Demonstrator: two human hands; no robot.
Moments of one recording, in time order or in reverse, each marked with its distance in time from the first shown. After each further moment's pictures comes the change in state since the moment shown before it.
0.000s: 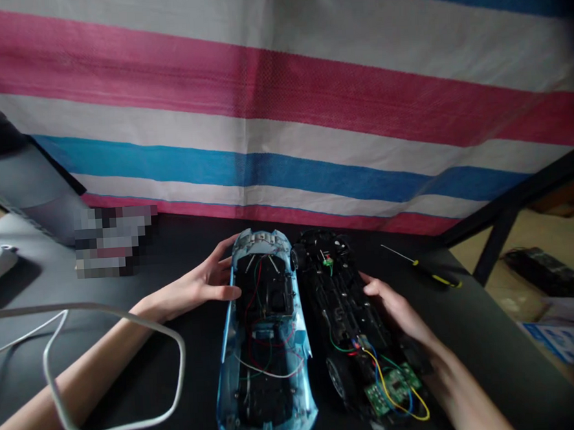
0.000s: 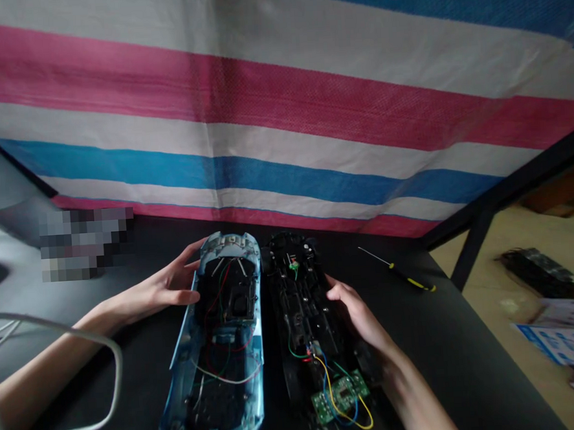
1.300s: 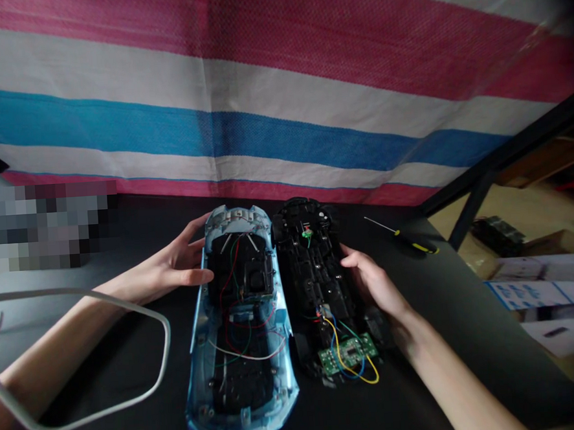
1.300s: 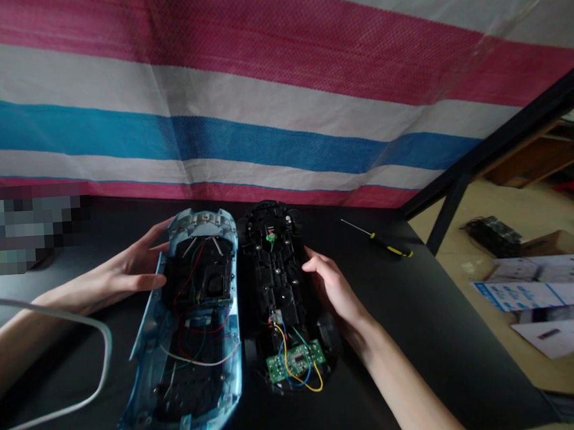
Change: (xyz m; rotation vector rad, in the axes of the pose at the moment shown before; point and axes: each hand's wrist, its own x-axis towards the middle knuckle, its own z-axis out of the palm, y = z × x) left_hand 0.006 0.002 0.001 0.131 0.051 -0.027; right_hand 0.004 0.006 0.006 0.344 -0.061 -0.005
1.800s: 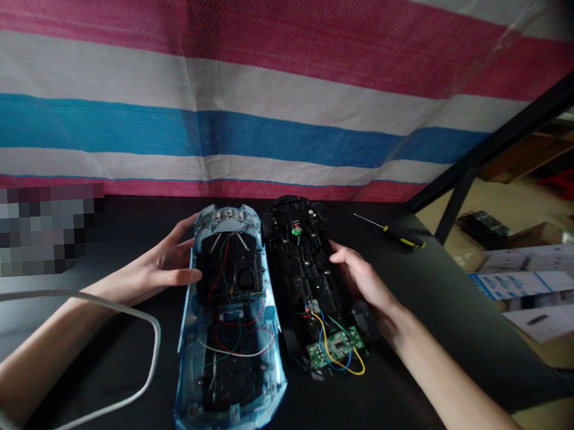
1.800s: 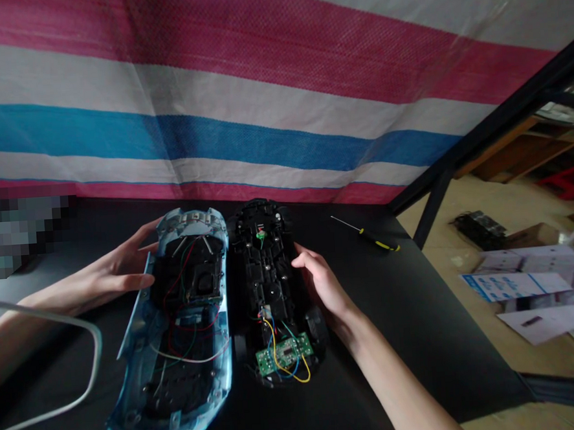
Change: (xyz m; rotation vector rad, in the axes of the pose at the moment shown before) left_hand 0.001 0.001 0.002 -0.007 0.018 -0.013; right_hand 0.001 -0.001 0.000 0.023 -0.023 0.001
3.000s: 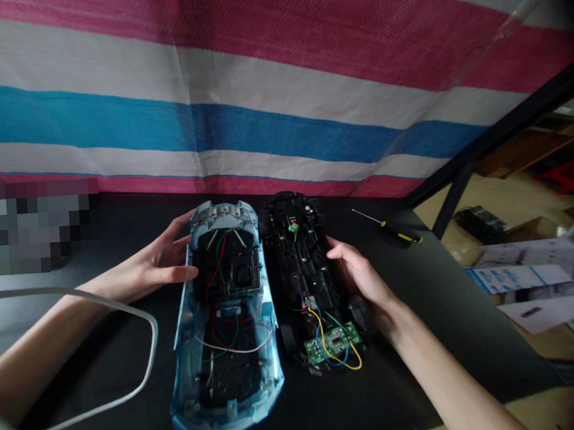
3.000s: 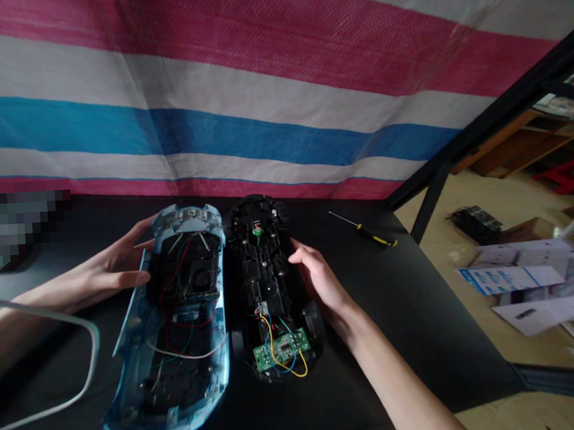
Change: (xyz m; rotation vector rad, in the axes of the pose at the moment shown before) left_hand 0.000 0.005 0.004 0.080 0.044 -0.016; right_hand 0.001 -0.002 -0.001 -0.043 -0.004 0.004
